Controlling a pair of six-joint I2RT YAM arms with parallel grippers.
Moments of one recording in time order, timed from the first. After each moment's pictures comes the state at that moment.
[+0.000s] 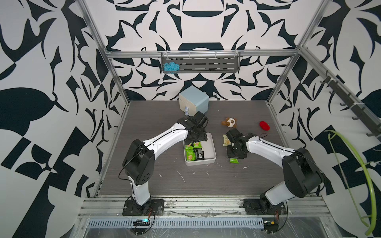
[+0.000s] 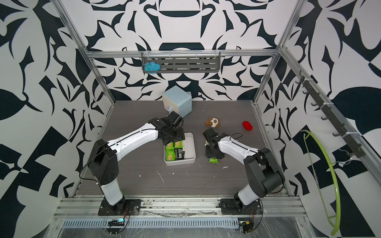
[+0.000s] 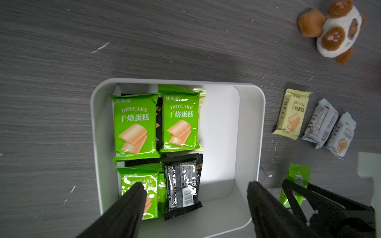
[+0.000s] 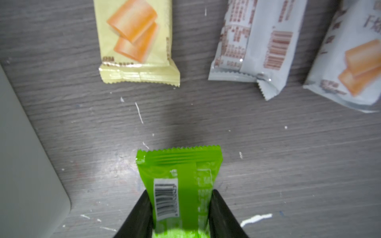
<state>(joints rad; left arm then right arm) -0.76 1.83 1.52 -0.86 -0.05 -0.87 0.47 1.55 0.91 -0.74 0.10 0.59</state>
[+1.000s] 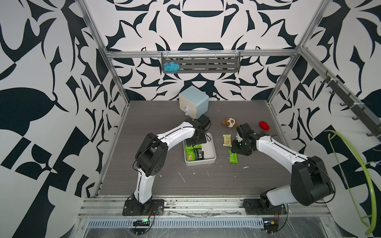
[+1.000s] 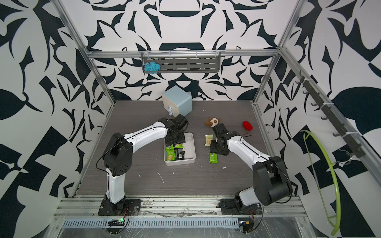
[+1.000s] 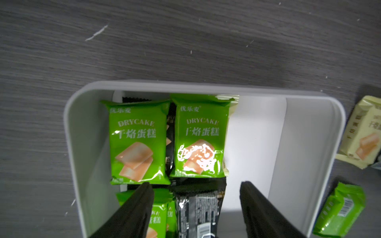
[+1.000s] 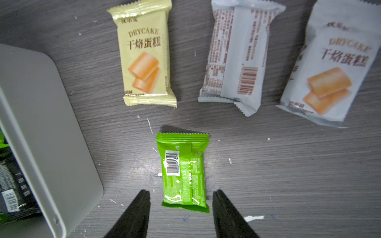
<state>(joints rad) -0.76 2.01 1.61 -0.93 -0.09 -0.87 0.33 1.44 0.92 -0.75 -0.05 0.52</state>
